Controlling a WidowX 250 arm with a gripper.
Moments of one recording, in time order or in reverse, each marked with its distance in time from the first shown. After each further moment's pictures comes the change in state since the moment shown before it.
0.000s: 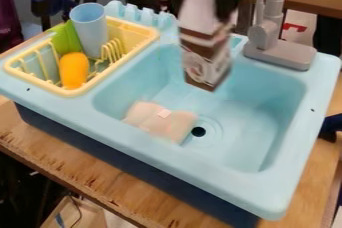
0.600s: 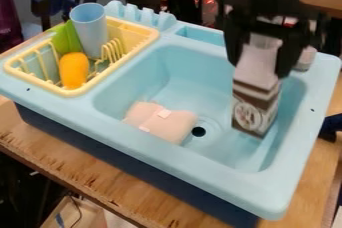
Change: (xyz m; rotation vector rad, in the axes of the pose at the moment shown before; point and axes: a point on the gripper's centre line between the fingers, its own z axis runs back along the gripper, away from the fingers) arm 0.004 -0.054 -0.058 0.005 0.088 0.002
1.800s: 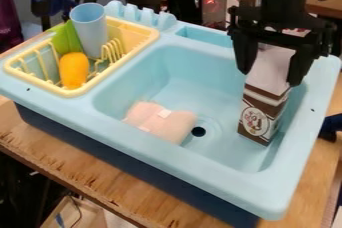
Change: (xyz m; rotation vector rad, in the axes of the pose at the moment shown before) arm 0.018 -0.002 -0.016 -0.022 0.030 -0.001
